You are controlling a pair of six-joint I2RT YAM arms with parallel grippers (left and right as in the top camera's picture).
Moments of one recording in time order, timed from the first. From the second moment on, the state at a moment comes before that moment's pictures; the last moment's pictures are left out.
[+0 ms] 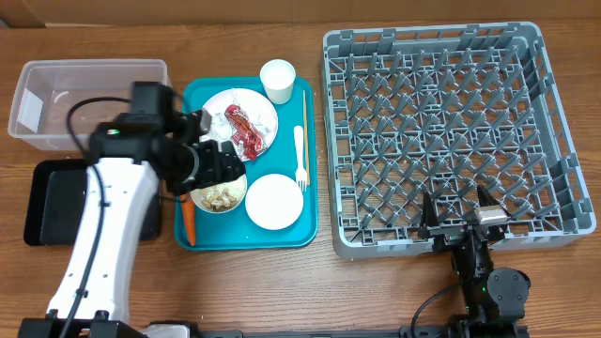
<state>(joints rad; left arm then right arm) -0.06 1.47 1.31 -1.17 0.37 -0.26 0.02 0.01 0.02 -0.03 -0.10 0.00</state>
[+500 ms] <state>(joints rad) -0.26 1.47 1.31 -1.01 0.12 -0.46 0.02 0.01 0.02 -0.03 -0.10 0.00</state>
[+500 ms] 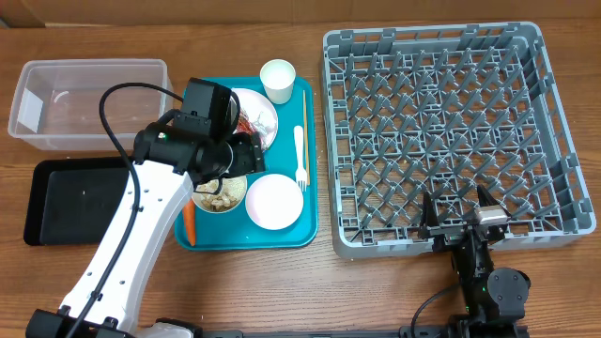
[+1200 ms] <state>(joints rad) -0.28 1.73 1.30 -0.98 -0.03 -0.55 0.02 0.01 0.02 -0.03 -0.10 0.00</state>
